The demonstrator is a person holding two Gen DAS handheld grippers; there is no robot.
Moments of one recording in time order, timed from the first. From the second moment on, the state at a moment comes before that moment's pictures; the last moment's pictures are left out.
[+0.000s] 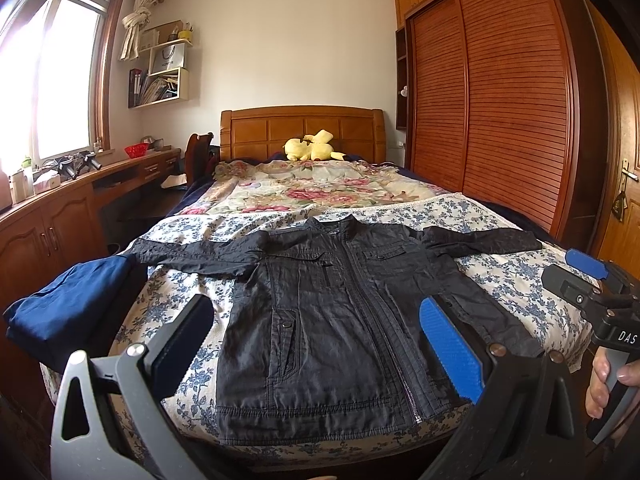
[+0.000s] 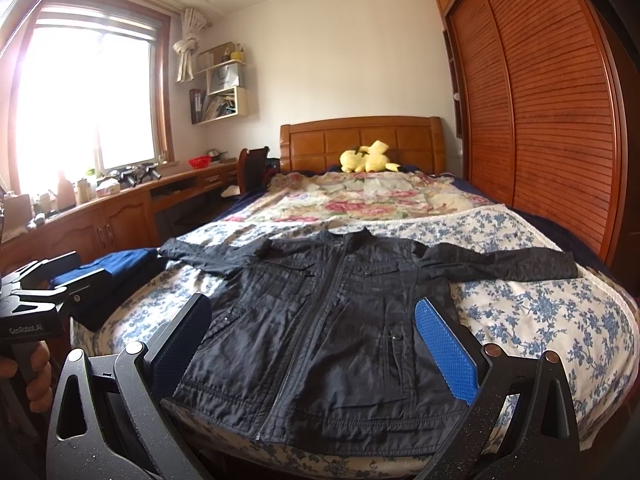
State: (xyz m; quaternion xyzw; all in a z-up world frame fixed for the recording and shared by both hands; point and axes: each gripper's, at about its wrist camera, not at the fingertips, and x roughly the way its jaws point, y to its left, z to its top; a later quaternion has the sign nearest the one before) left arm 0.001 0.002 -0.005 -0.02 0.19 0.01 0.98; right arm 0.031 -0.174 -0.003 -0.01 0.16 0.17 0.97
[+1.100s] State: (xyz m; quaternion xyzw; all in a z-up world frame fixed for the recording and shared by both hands) left arm 0.072 0.044 -0.084 -0.02 0.28 0.04 0.96; right arm 0.122 -0.138 -0.064 -0.04 0.22 0.20 0.95
